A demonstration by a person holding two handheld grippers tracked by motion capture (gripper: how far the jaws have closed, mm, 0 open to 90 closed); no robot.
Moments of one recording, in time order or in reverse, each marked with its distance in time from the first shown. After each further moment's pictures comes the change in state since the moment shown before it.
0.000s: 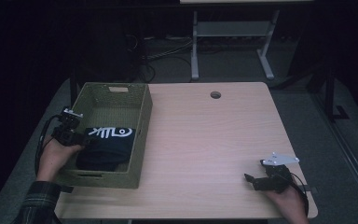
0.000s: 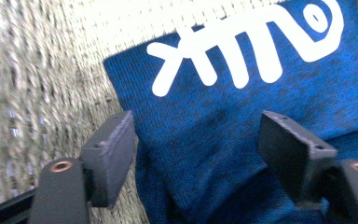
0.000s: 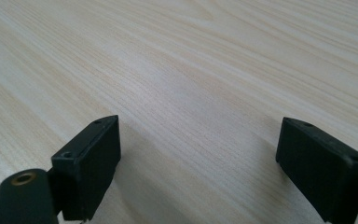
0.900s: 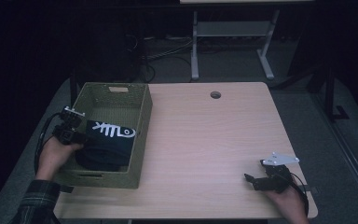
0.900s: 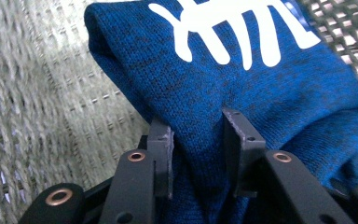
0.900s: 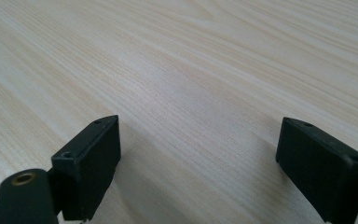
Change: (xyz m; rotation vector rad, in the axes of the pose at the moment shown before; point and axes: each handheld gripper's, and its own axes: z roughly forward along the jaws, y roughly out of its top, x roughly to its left) left arm -0.007 0.005 -0.004 0.039 -0.063 0.043; right arm 0.000 0.000 0.000 0.000 0.000 0.000
